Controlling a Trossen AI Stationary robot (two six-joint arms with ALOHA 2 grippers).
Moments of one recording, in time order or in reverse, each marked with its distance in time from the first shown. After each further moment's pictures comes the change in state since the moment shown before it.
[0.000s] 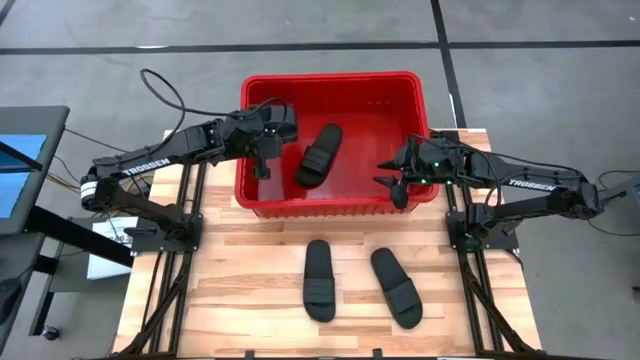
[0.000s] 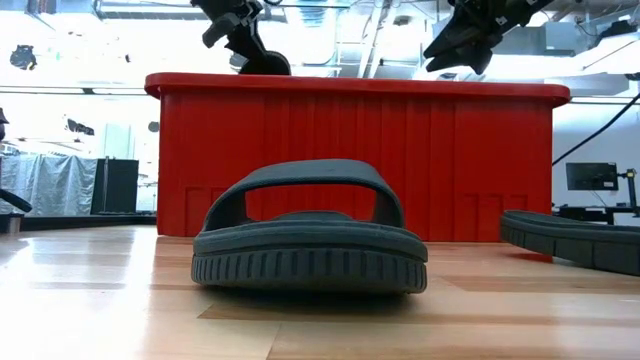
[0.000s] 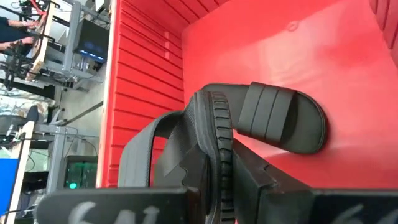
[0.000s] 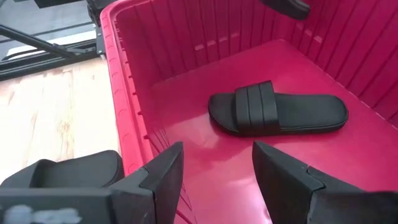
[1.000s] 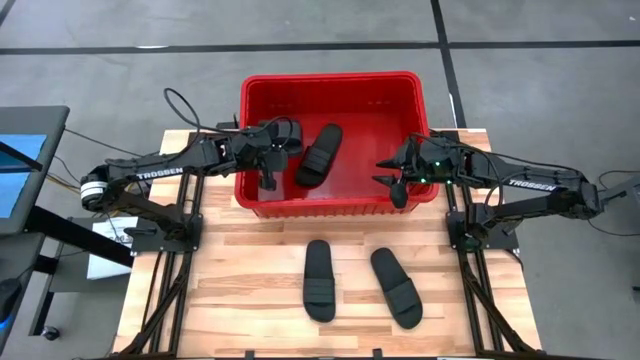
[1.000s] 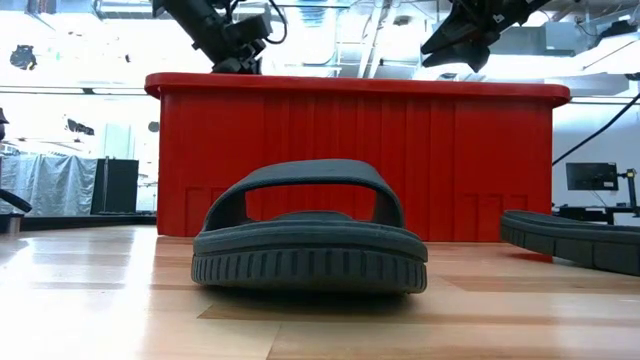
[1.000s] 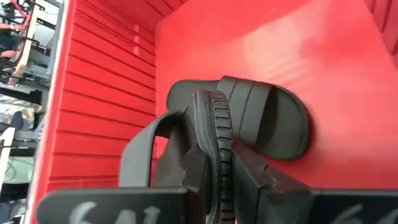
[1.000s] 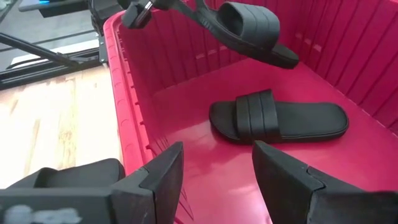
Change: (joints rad) left arm 0.008 0.001 -0.271 0.266 0.049 0.003; right arm 0.000 0.000 0.000 0.031 0.000 0.000
